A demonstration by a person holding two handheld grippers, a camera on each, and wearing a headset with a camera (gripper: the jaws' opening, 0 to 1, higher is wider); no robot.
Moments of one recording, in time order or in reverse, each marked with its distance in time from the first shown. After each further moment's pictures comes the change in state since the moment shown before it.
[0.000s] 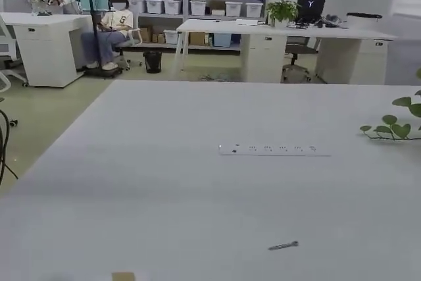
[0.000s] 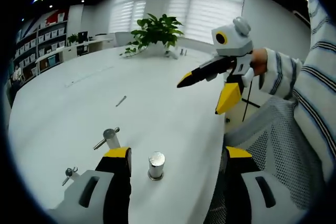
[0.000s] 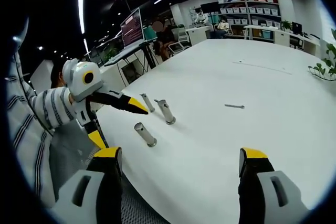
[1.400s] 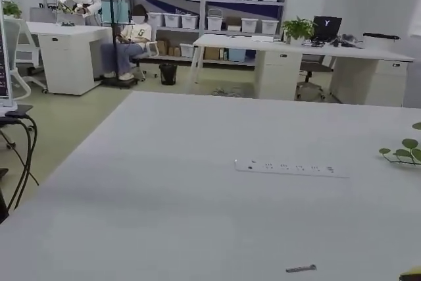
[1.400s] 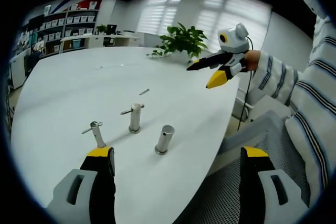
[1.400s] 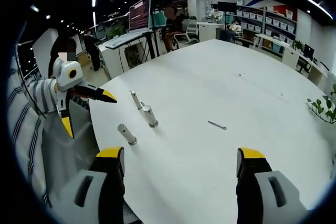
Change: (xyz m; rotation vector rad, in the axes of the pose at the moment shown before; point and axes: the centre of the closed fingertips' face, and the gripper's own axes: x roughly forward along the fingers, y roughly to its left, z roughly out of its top) left arm -0.052 0.005 -0.025 -0.201 -0.087 0.128; right arm -0.006 -0.033 0.047 -0.230 0.110 -0.042
